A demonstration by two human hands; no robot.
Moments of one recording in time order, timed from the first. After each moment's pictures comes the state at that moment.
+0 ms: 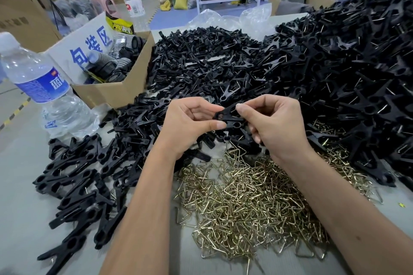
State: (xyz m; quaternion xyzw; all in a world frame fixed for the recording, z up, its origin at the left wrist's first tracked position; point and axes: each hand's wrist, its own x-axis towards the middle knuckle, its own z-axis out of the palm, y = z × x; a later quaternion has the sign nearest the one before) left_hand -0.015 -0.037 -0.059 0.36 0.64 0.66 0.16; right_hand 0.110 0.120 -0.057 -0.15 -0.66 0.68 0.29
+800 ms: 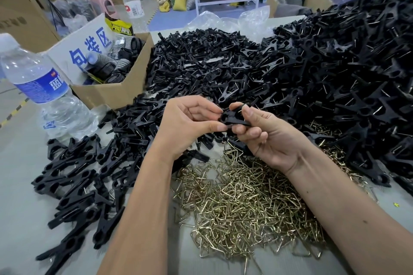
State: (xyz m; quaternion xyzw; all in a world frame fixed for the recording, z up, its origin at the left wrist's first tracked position) left_hand -0.009 -0.039 -0.049 0.38 0.63 0.66 0.15; right_hand 0.115 0.132 -0.056 -0.01 -0.35 0.93 -0.05
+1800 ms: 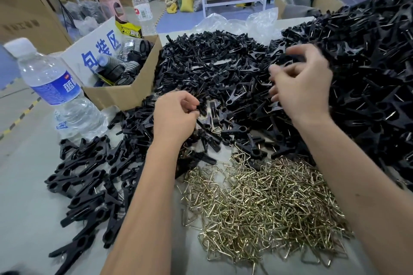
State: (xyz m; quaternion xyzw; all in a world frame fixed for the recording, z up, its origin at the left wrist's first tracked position) left_hand -0.042 -0.043 -0.046 0.22 0.88 0.41 -0.05; right_hand 0.079 0.166 -0.011 -0.23 -0.75 0.46 0.41
